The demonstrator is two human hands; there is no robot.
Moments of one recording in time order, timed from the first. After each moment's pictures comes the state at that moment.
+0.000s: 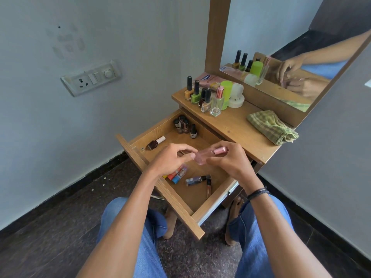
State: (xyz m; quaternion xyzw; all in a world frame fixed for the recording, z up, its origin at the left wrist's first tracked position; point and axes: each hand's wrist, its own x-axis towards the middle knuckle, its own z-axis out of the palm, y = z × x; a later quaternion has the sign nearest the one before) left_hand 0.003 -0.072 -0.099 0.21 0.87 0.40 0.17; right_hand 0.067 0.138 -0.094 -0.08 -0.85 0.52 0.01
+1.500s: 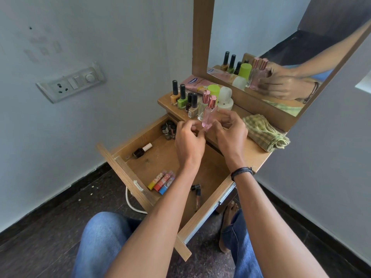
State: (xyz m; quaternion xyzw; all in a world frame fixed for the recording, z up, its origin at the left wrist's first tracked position) left_hand -0.022 0.057 -0.094 0.02 0.86 0.51 -0.11; right_hand -0.005 0.161 -0.081 -0.19 -0.80 0.50 0.28
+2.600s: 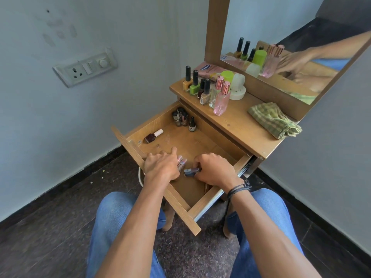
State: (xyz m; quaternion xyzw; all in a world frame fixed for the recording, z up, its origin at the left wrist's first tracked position) left_hand 0.022 -0.054 -0.110 0.10 0.97 -0.08 0.22; right_hand 0.058 0.105 -0.131 0.06 -0.98 0.15 -0.12
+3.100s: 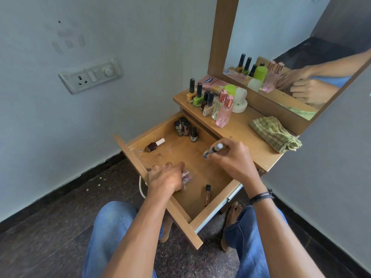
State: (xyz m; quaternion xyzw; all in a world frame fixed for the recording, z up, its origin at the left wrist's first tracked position) left_hand 0.016 -0.051 -0.117 0.10 0.95 -0.02 0.28; right_hand 0.057 0.137 -0.074 -0.06 -0.90 0.43 0.04
